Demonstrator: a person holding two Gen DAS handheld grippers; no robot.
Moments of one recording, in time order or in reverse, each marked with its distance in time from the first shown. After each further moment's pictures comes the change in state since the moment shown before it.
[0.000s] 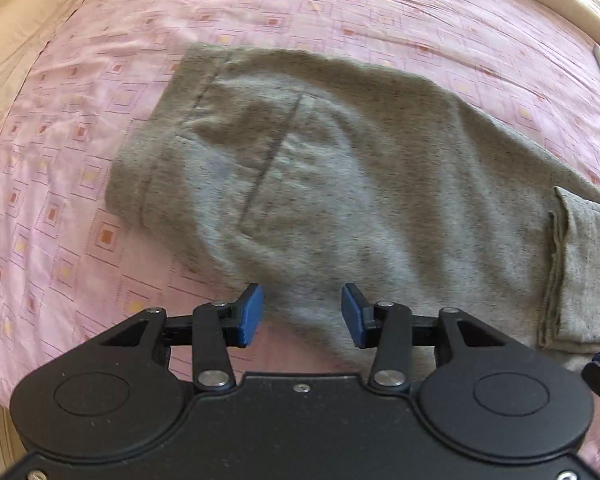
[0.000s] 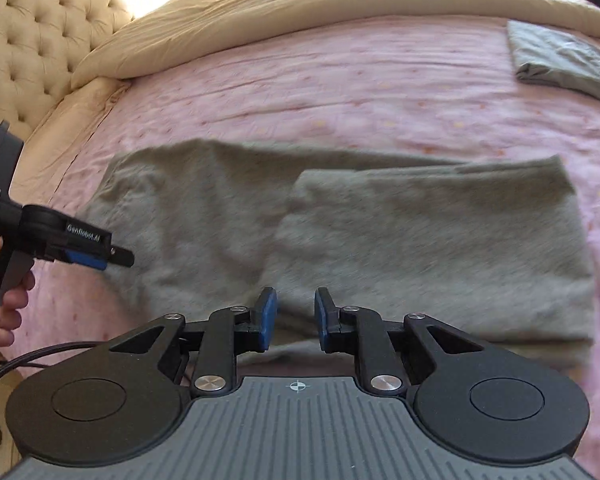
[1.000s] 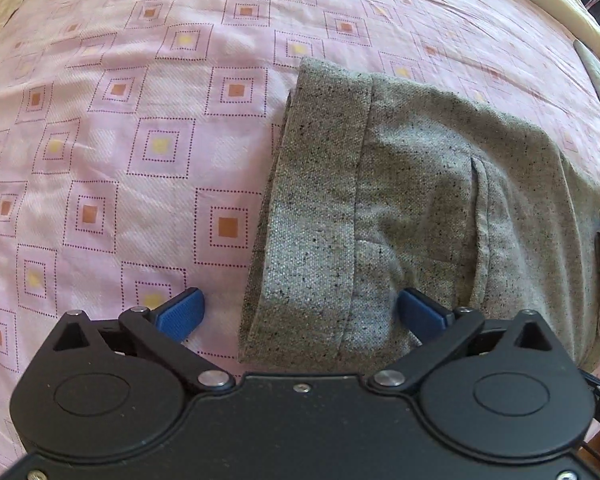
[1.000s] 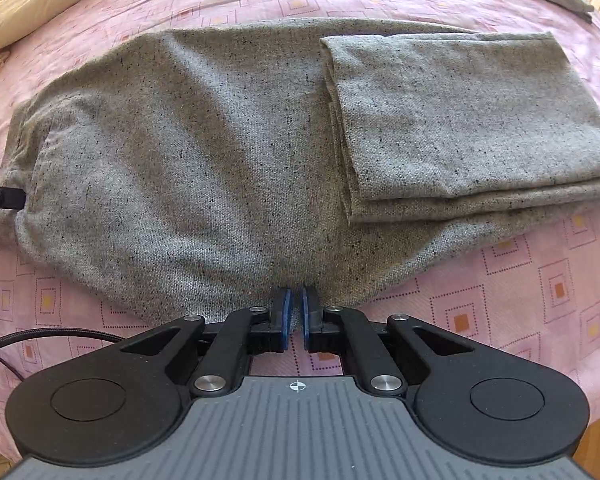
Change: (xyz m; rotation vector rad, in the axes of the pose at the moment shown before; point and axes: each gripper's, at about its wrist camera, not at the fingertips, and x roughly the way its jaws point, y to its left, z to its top) left arm 0.072 0.118 0.073 0.139 0.054 -0.208; right arm 0.070 0.066 -0.029 0.274 0.155 -0.350
